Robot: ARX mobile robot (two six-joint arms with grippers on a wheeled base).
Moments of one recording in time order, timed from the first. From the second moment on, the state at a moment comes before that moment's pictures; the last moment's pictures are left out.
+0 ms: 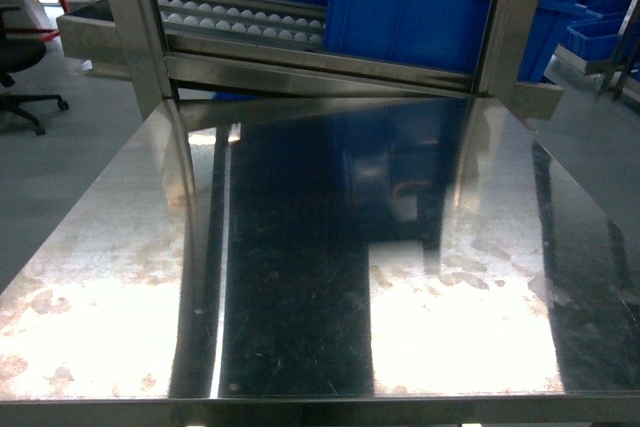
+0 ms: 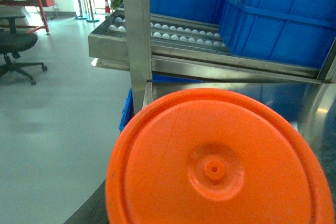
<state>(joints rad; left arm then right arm) -0.11 0.96 0.25 0.69 -0.10 -0.02 0.00 0.00 0.01 -0.01 0.00 0.00</state>
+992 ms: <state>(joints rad) 0.00 0.45 0.01 0.44 0.00 -0.02 0.00 0.00 0.01 -0.01 0.00 0.00</state>
